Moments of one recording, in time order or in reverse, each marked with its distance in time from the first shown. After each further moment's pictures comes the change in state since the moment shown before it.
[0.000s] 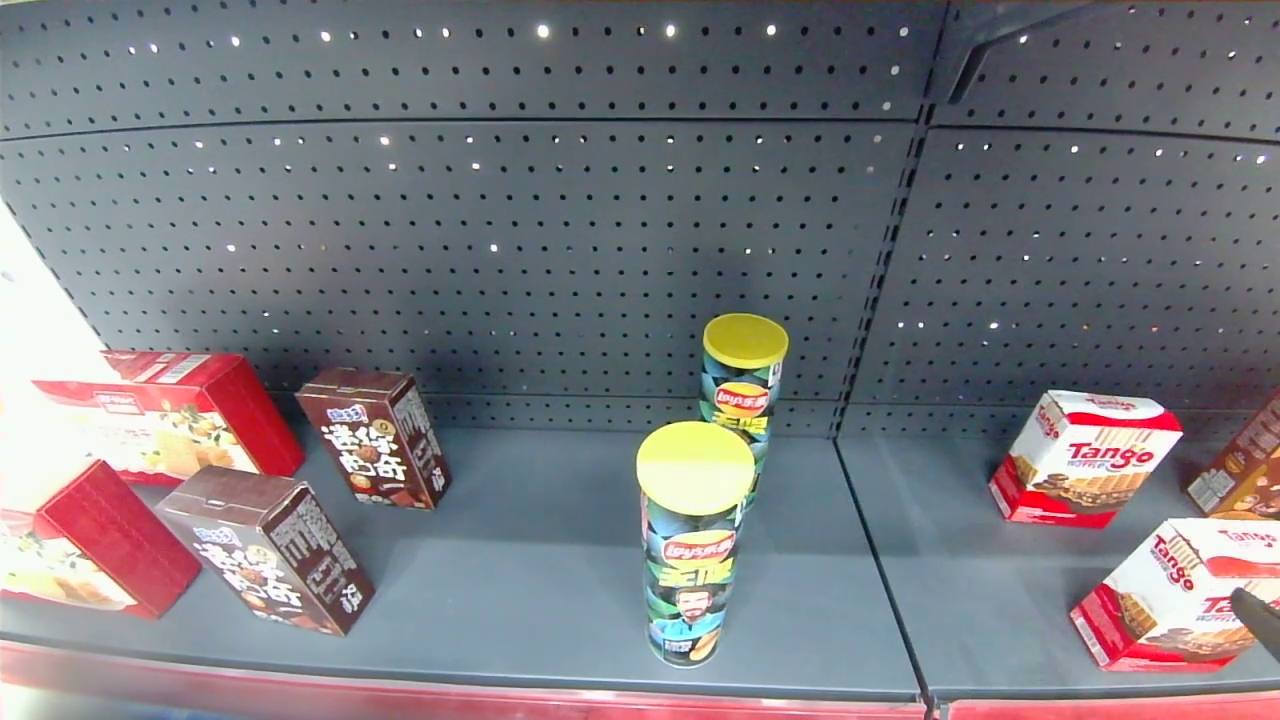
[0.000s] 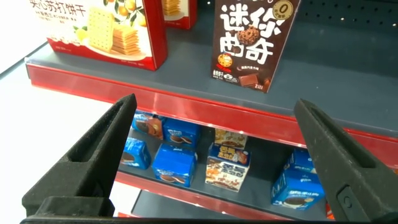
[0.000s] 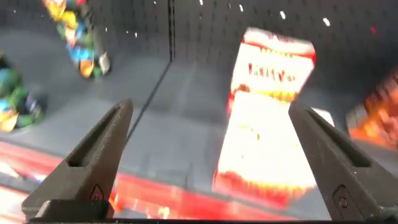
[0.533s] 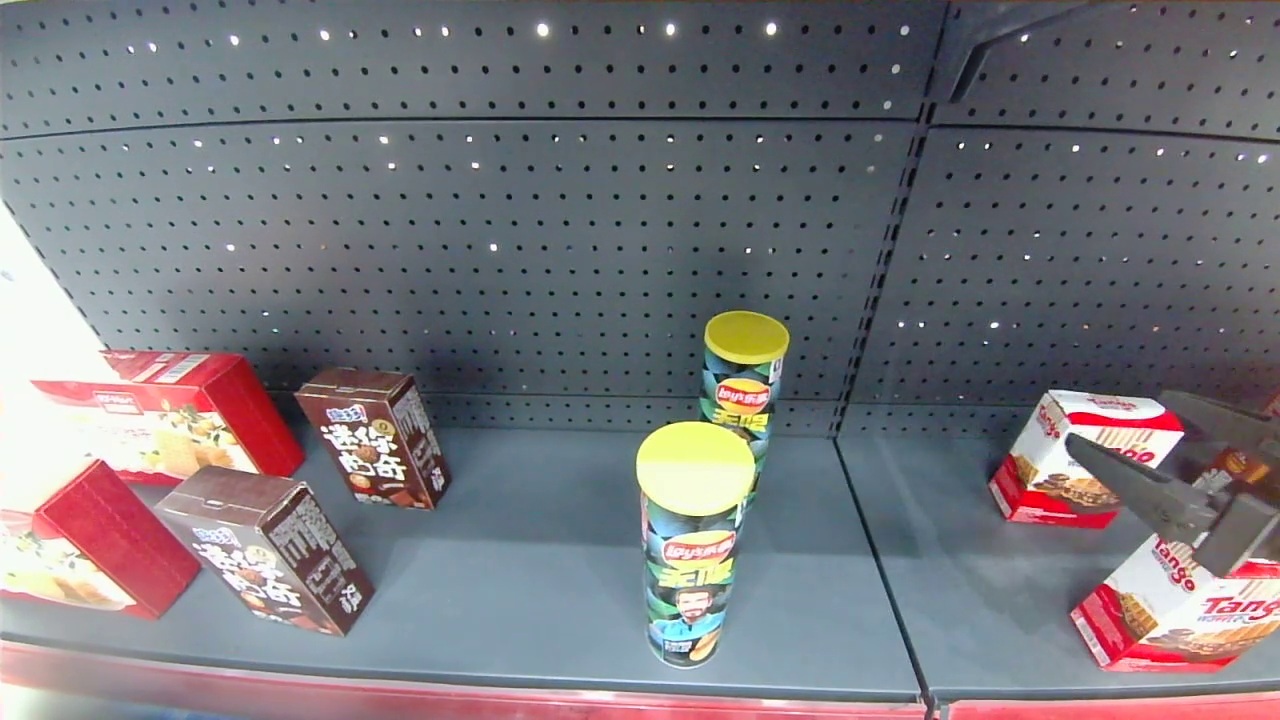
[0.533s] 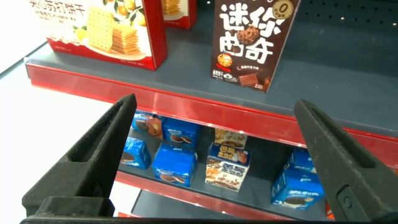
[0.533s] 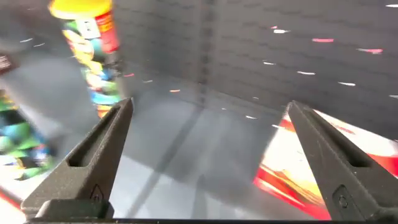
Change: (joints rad) left arm 0.000 0.000 0.000 0.002 0.003 -0.001; right arm 0.105 0.521 -0.096 -0.520 0.073 -0.001
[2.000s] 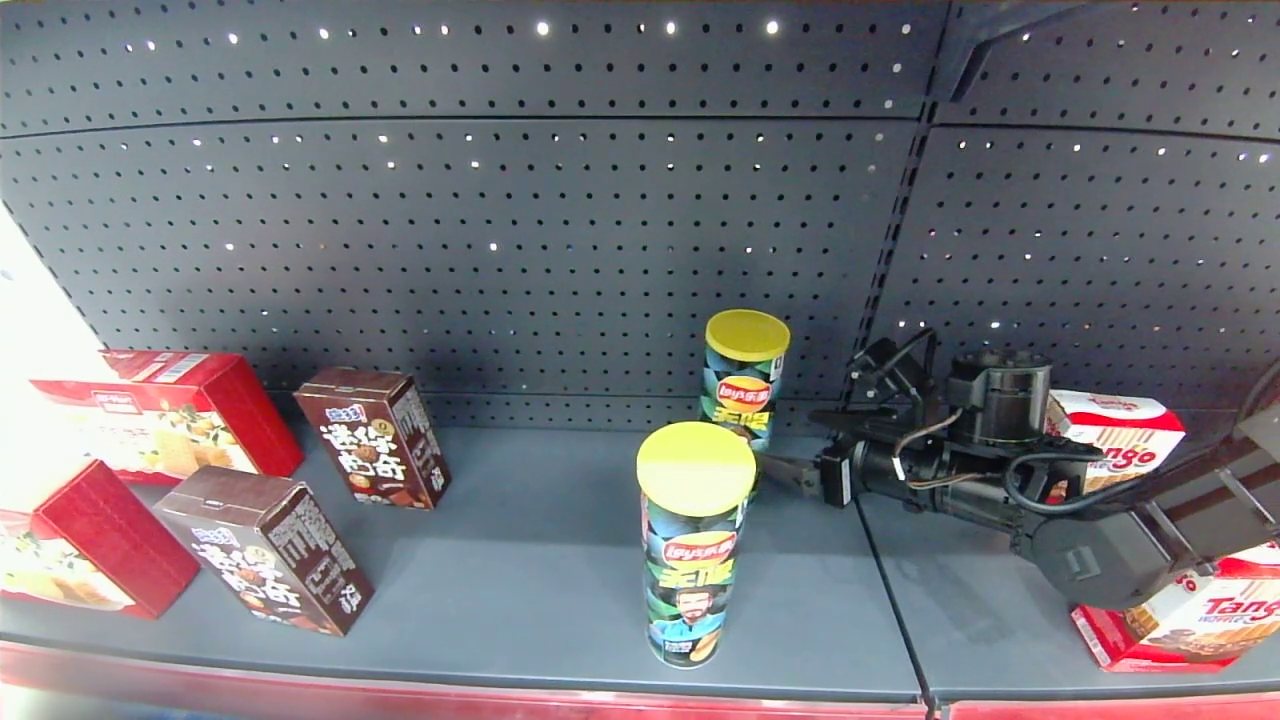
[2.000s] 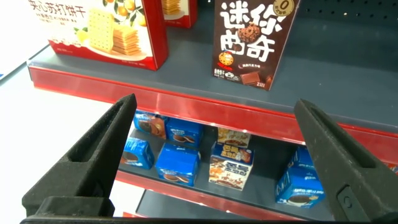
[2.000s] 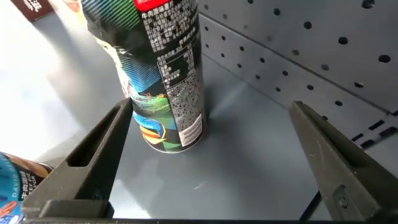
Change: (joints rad) left arm 0.000 0.000 0.000 0.003 0.000 0.023; right arm 0.328 0.822 -0.550 0.011 0.051 -0.003
